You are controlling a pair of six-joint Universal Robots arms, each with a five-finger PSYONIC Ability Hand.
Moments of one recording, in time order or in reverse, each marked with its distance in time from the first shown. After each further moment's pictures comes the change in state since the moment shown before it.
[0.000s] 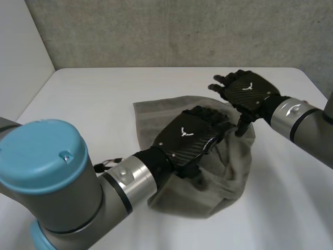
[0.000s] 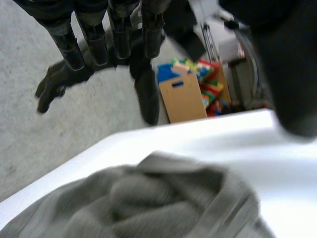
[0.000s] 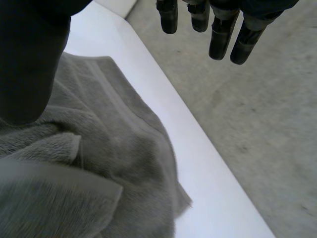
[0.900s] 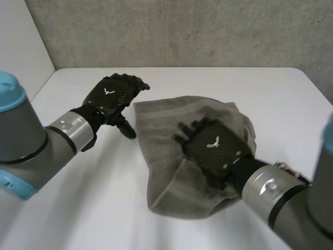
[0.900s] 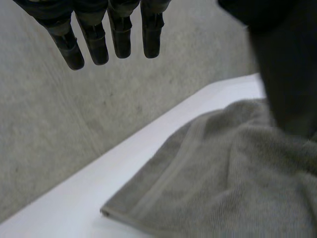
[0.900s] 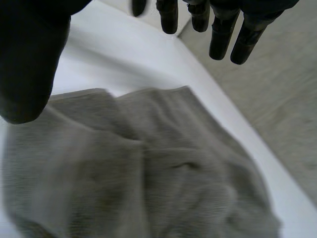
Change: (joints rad) left arm 0.391 -0.044 0.056 -0.042 0.009 0.085; right arm 0.363 -0.245 0.332 0.019 0.250 0.120; left_hand 0.000 -0.002 0.000 0.000 0.000; right_hand 0.000 0.000 0.000 0.000 0.000
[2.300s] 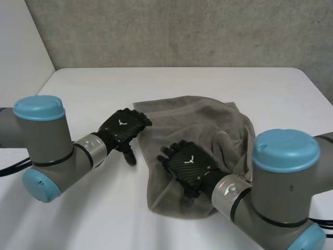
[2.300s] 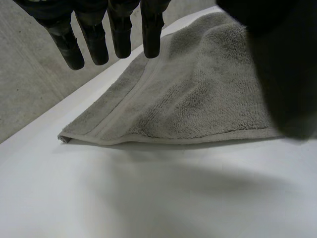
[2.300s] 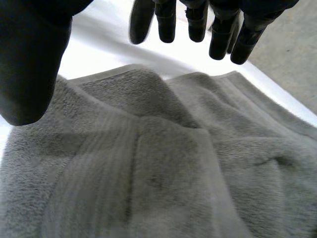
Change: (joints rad) left arm -0.015 -0.251 0.081 -0.074 -0.015 0.211; right arm 0.012 0.312 -0.029 -0.210 -0.104 0.101; left_hand 0.000 0.000 0.000 0.000 0.000; right_hand 0.100 0.113 0.000 0.000 0.000
